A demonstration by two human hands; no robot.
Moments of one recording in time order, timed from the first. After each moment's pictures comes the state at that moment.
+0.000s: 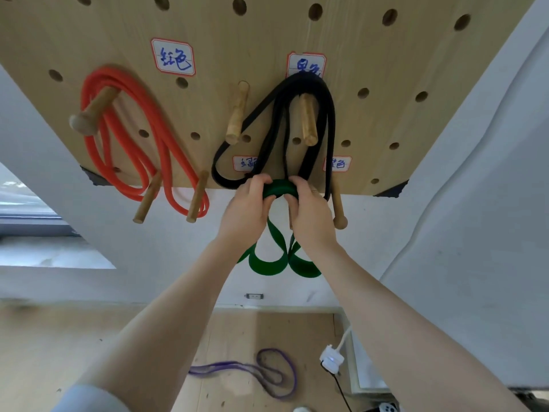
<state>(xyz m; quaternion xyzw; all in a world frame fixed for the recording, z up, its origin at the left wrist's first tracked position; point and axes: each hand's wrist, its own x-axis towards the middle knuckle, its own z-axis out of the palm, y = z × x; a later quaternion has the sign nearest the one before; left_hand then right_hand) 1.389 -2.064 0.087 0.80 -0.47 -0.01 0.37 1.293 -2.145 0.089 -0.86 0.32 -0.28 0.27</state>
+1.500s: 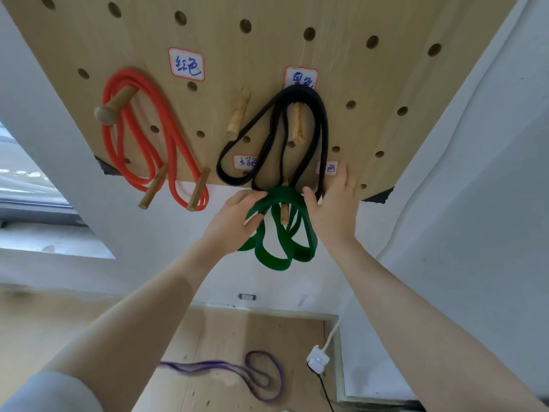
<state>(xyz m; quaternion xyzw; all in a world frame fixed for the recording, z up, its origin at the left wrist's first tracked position) 1.383 -2.030 0.084 0.80 -0.51 -0.07 0.31 1.253 -2.162 0.109 -0.83 0.40 -0.33 0.20</state>
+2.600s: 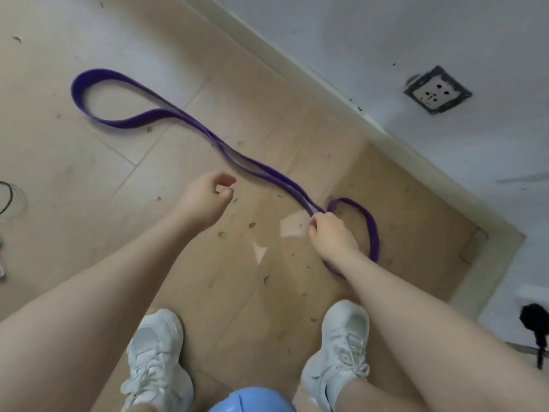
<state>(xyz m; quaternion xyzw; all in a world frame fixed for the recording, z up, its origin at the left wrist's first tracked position) 1.367 -1.758 -0.622 0.87 0.03 -0.35 0.34 1.261 -1.961 -0.660 -0.90 0.22 0.35 0.16</state>
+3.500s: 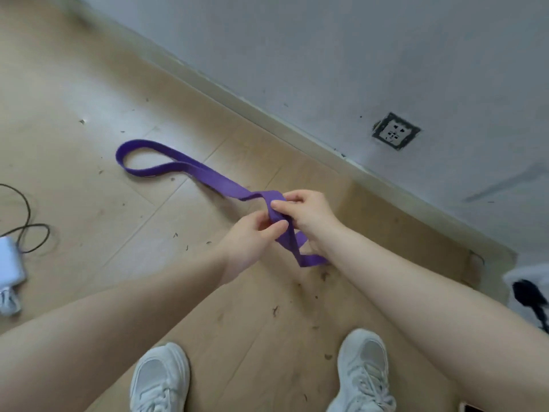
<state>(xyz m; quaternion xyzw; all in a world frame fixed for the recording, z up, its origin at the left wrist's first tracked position) 1.282 -1.764 -0.562 0.76 -0.05 -0.35 0.55 1.282 -1.891 -0.562 -0.69 0.32 0.12 0.64</state>
